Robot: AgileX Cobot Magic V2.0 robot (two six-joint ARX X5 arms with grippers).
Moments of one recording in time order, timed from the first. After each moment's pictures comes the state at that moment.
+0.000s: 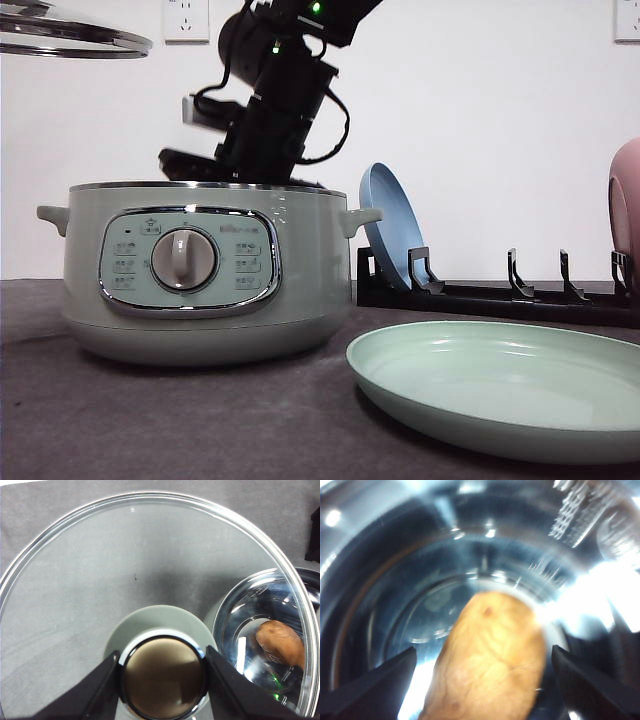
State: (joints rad) left_arx -0.05 1.60 2.10 -1.33 0.01 0.08; right_arx 0.73 2.21 1.93 -0.70 -0.11 0.08
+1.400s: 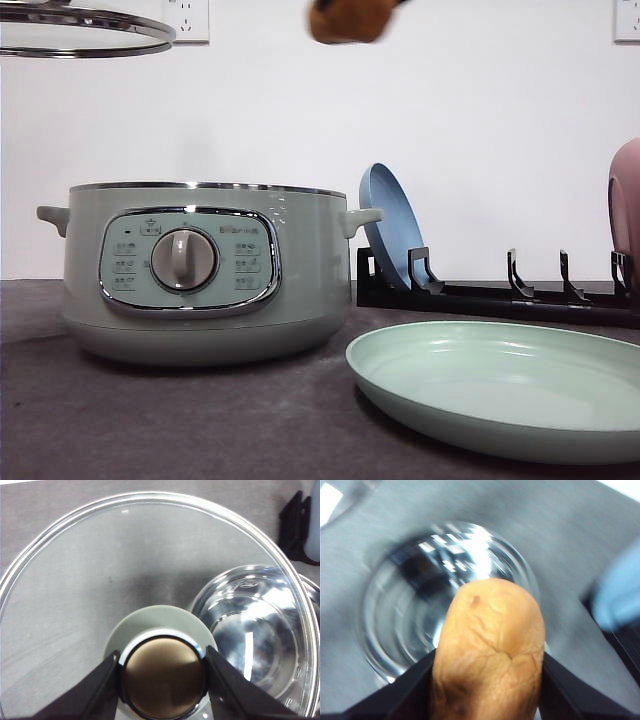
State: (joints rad) left_arx -0.09 1.60 2.10 -1.33 0.08 0.08; right_arx 0.61 1.54 1.69 -0.91 -0.10 0.02
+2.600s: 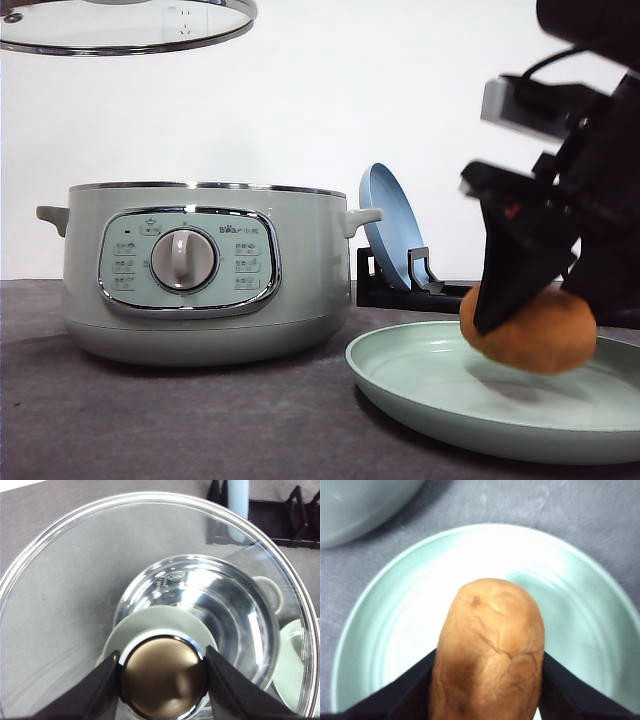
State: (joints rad) left_arx -0.30 1.60 2.10 -1.33 0.11 0.07; right_arx 0.61 1.22 0.55 -0.22 -0.02 0.38
